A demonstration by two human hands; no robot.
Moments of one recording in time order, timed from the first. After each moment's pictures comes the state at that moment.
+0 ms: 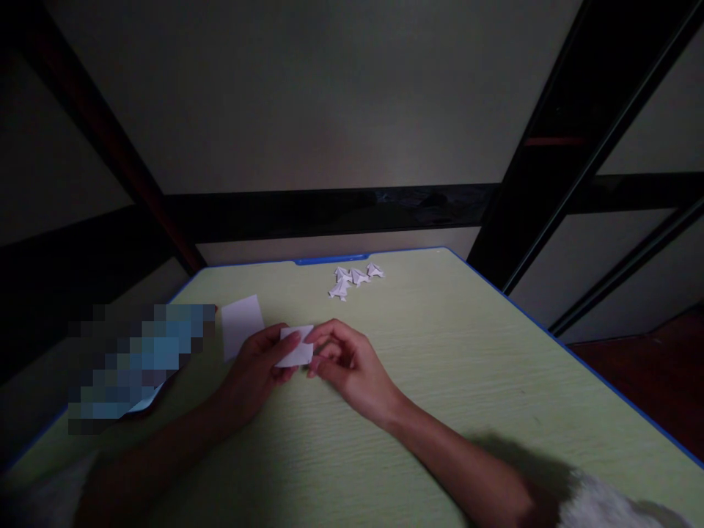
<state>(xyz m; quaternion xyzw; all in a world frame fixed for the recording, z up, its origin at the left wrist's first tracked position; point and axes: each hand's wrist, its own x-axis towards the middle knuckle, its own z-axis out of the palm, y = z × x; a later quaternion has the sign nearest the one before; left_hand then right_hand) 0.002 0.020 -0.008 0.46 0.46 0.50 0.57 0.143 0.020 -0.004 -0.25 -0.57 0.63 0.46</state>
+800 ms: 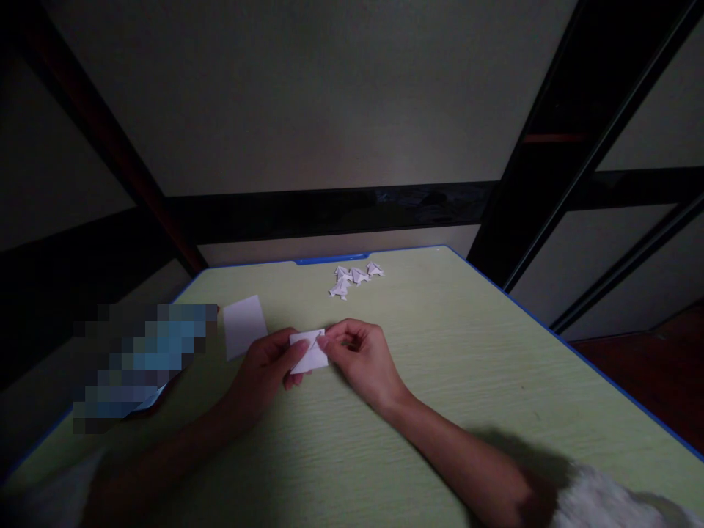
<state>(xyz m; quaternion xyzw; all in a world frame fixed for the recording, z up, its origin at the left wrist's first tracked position) 0.003 0.014 -0.007 0.57 0.48 0.44 0.50 0.143 0.024 -0.003 -0.39 -0.49 0.59 0.51</state>
